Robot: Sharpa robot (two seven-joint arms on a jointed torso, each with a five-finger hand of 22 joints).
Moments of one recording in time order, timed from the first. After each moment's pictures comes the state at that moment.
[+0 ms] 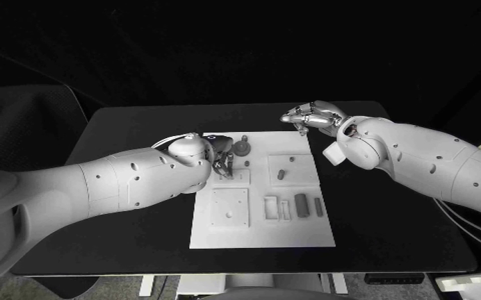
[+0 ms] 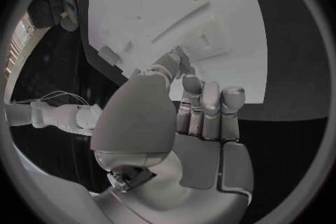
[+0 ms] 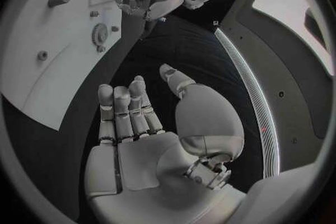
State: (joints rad) left arm 1.24 -0.49 -0.24 1.23 -1.42 -0.13 -0.38; left_hand 1.40 -0.12 0.25 0.01 0.18 1.06 0.11 0.36 0.43 1.12 0.04 1.14 0.70 1.18 -0.05 1.29 1.30 0.10 0.95 -0.08 1.66 0.55; right arm 1.17 -0.67 -0.01 1.09 -0.53 -0.03 0.21; right_hand 1.04 -0.08 0.41 -0.10 0.19 0.80 0.17 0.31 0.51 0.85 0.10 1.29 0.75 0.83 0.03 1.44 1.11 0.11 0.47 0.02 1.66 0.54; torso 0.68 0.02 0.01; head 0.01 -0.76
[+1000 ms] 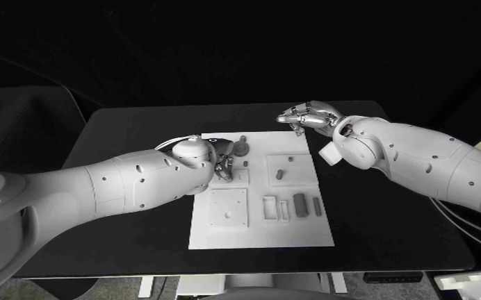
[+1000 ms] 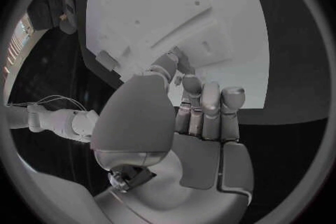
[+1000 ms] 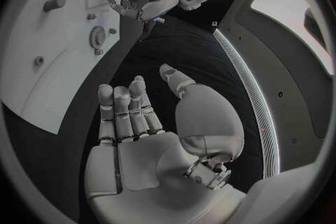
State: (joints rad) left arm 1.23 -0.46 -0.24 1.20 -1.43 -0.09 -0.40; left_hand 1.37 -0.12 0.25 0.02 0.18 1.06 0.11 0.36 0.43 1.12 0.04 1.14 0.70 1.17 -0.05 1.29 1.30 0.10 0.95 -0.08 1.66 0.55; right arm 1.17 -0.67 -0.01 1.10 -0.53 -0.03 0.21; right_hand 1.04 -0.08 0.41 -0.10 0.19 0.80 0.17 0.31 0.51 0.85 0.10 1.29 0.75 0.83 0.03 1.44 1.11 0.11 0.47 0.02 1.66 0.54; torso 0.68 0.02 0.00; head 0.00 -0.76
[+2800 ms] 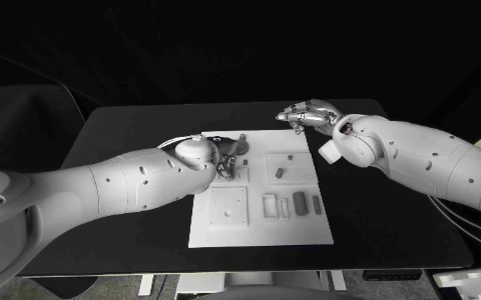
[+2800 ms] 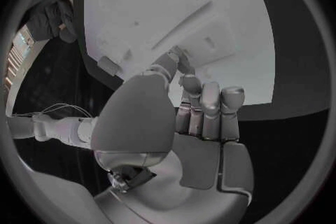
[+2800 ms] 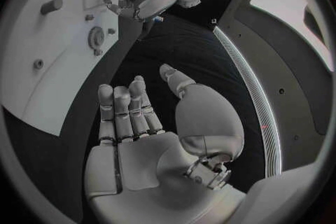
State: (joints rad) left arm 1.22 -0.44 -0.24 1.19 -1.50 -0.09 -0.37; left_hand 1.39 -0.12 0.25 0.01 0.18 1.07 0.11 0.36 0.43 1.12 0.03 1.14 0.69 1.18 -0.05 1.29 1.30 0.11 0.95 -0.08 1.66 0.55; right arm 1.17 -0.67 -0.01 1.10 -0.50 -0.03 0.20; right_hand 1.04 -0.08 0.41 -0.10 0.19 0.80 0.17 0.31 0.51 0.85 0.10 1.29 0.75 0.83 0.03 1.44 1.11 0.11 0.47 0.02 1.66 0.54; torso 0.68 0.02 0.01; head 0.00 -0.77
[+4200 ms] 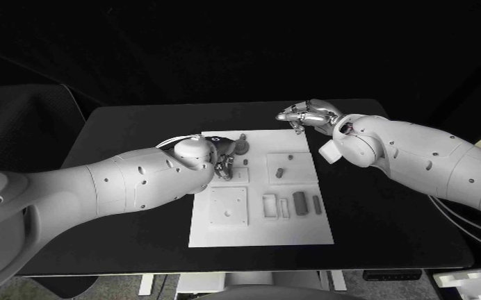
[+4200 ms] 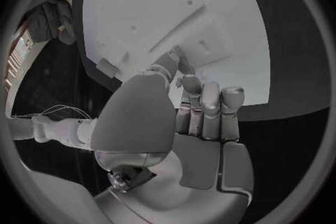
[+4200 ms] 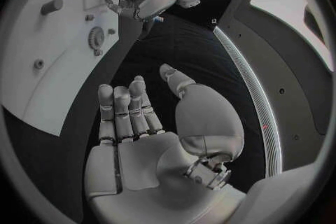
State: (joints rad) left arm 1.22 -0.45 -0.24 1.19 -1.51 -0.08 -0.37; left_hand 1.39 -0.12 0.25 0.01 0.18 1.07 0.11 0.36 0.43 1.12 0.03 1.14 0.69 1.17 -0.05 1.29 1.29 0.11 0.95 -0.08 1.66 0.55; right arm 1.17 -0.67 -0.01 1.10 -0.50 -0.03 0.19; right_hand 1.04 -0.08 0.41 -0.10 0.19 0.80 0.17 0.31 0.51 0.85 0.10 1.29 0.75 0.83 0.03 1.44 1.11 0.11 0.47 0.02 1.66 0.54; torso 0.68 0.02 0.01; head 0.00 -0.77
